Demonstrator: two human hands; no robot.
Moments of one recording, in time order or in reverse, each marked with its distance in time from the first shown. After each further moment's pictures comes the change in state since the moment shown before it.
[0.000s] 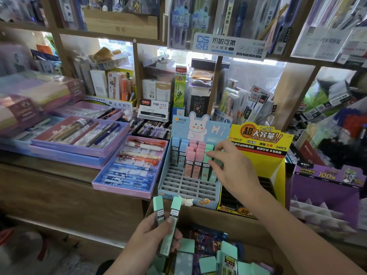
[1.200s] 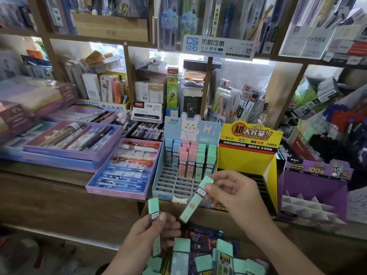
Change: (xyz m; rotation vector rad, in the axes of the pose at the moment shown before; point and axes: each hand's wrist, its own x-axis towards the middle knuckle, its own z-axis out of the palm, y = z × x) left_hand 0.001 -0.004 0.003 0.063 0.016 0.057; right_hand -0.073 -0.013 -0.009 1.012 -0.023 0.428
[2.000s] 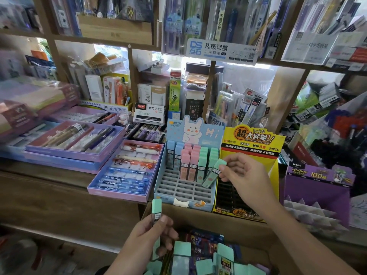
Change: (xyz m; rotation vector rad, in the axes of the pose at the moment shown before) left_hand 0.002 0.004 -0.007 0.023 -0.021 -0.014; right_hand 0.048 0.000 -0.027 -0.198 0.083 -0.171
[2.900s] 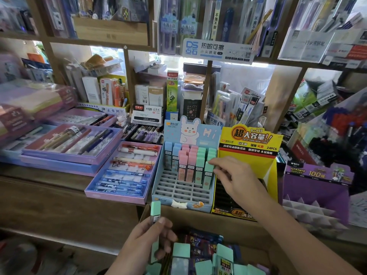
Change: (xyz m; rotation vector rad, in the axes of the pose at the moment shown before) left_hand 0.000 0.004 0.004 -0.040 -0.013 -0.047; right_hand 0.007 -0.004 0.002 -0.593 -0.147 -0.332
